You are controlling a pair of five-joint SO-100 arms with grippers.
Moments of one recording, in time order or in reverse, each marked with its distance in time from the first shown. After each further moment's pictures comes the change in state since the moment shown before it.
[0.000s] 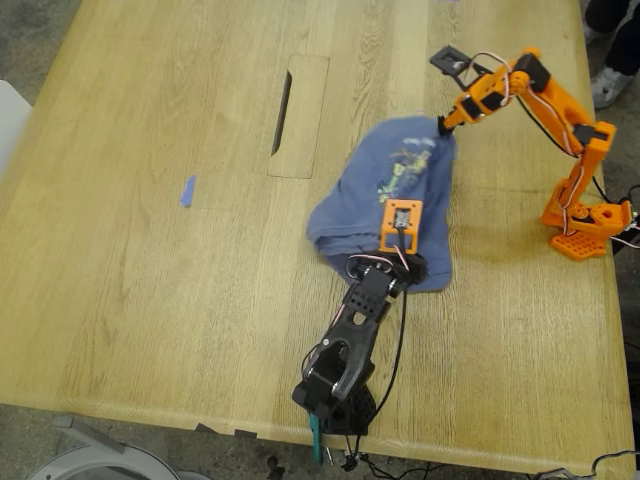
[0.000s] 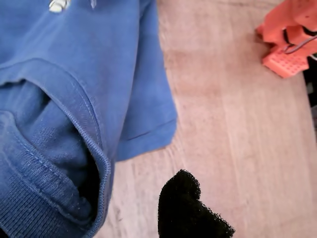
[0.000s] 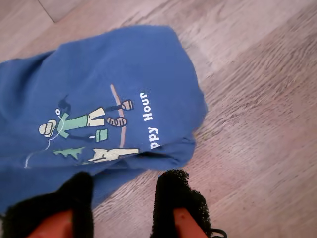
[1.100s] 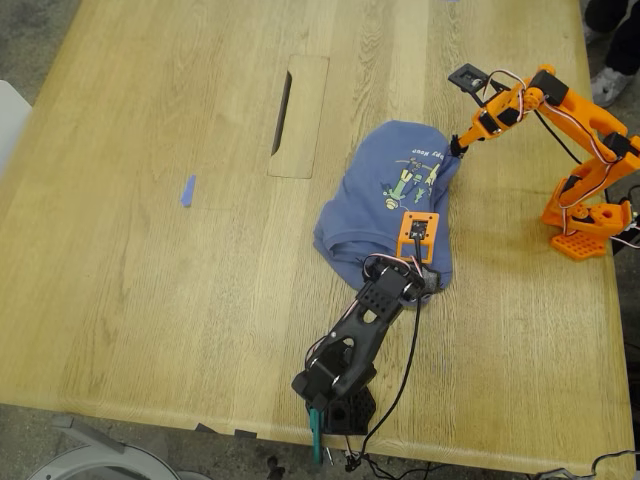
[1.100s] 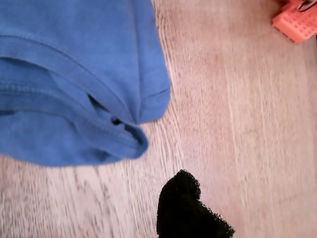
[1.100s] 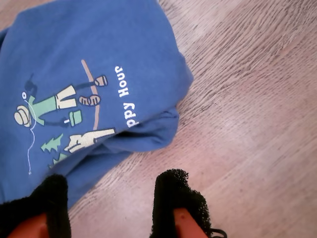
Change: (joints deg) arm 0 5.2 -5.0 0.4 1.9 -4.0; arm 1 2.1 16.8 30.1 -12.8 0.9
